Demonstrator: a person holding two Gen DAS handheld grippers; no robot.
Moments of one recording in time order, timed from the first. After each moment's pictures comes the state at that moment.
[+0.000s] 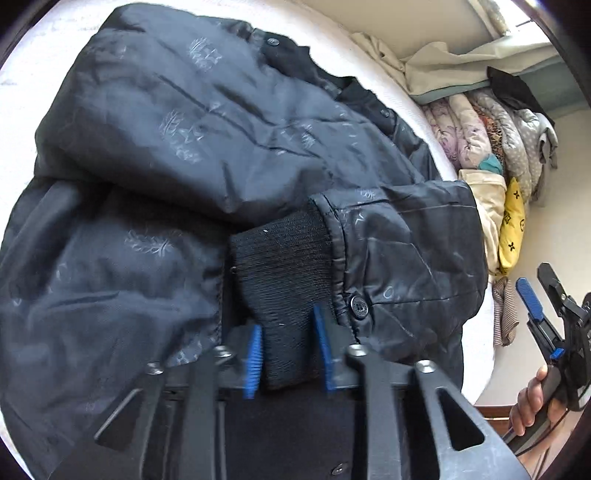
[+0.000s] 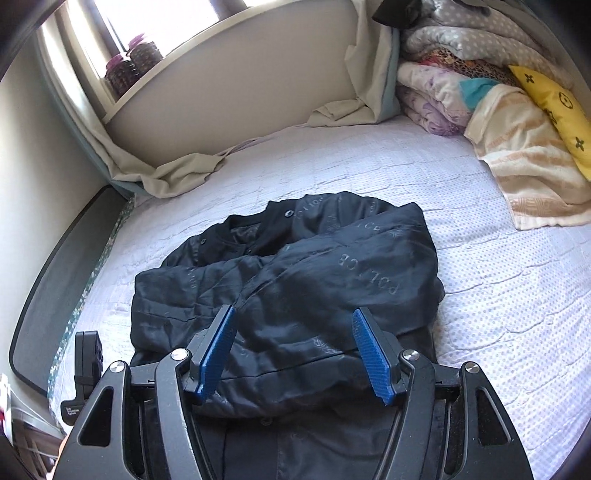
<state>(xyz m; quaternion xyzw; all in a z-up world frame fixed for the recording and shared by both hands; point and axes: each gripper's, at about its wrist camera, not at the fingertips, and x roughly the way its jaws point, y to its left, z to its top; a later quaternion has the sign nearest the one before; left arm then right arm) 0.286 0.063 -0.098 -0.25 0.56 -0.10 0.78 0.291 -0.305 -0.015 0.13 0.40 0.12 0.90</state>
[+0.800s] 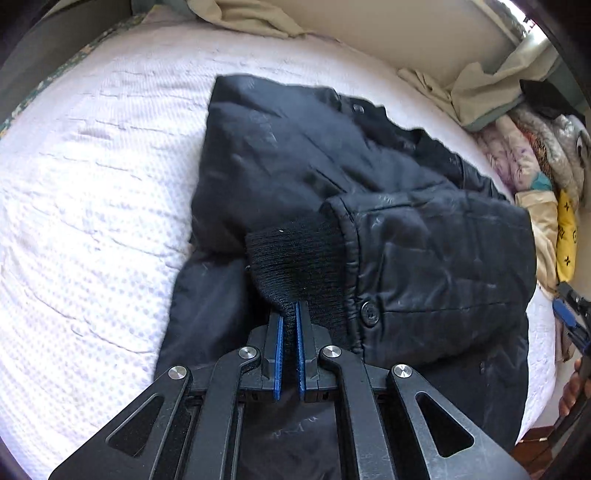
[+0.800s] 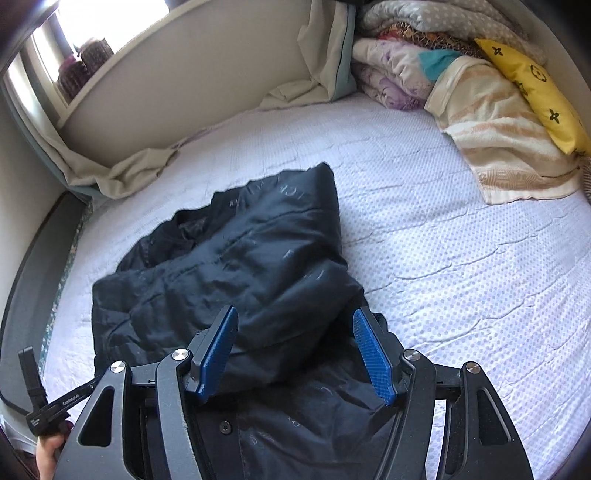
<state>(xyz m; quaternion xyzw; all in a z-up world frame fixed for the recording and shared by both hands) 0.273 0.124 -0.070 -0.15 0.53 0.03 0.83 0.317 -0.322 -0.041 0.13 0.45 0.05 0.88</state>
